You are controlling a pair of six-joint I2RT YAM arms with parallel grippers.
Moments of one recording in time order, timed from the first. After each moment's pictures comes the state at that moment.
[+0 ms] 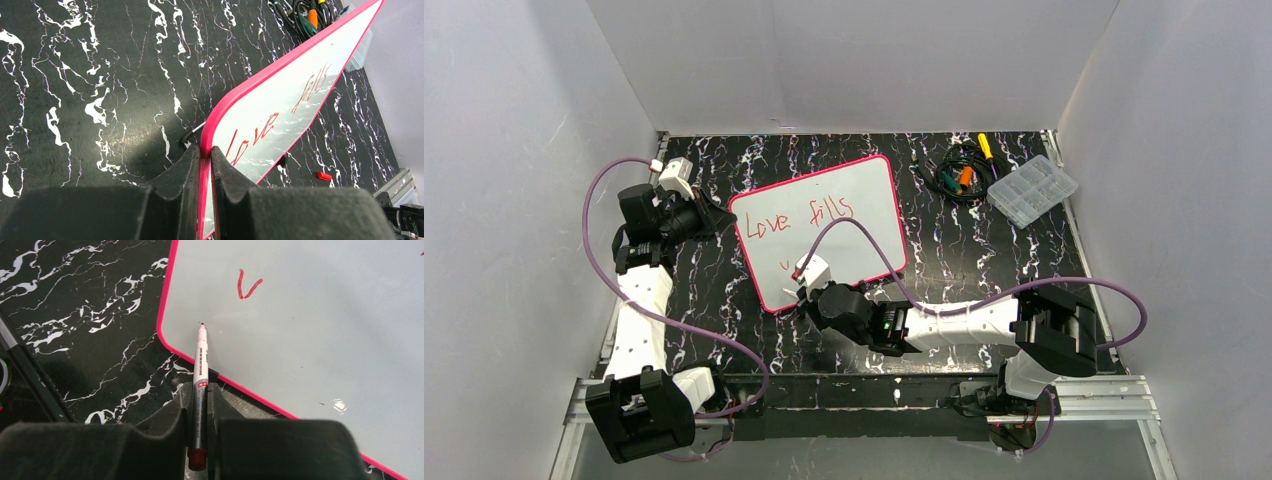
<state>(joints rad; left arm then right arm) 0.23 1.07 0.89 -0.35 0.71 -0.16 1.37 1.60 0.90 0.28 0.42 0.20</state>
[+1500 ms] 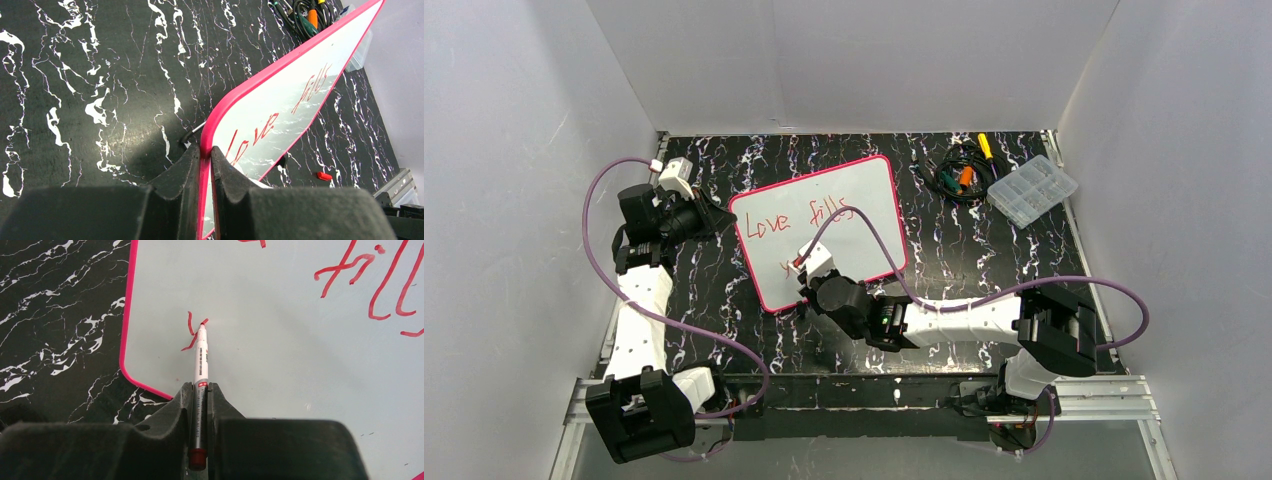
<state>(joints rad) 0.23 1.07 0.89 -0.35 0.71 -0.16 1.35 1.60 0.95 0.31 0.59 0.12</state>
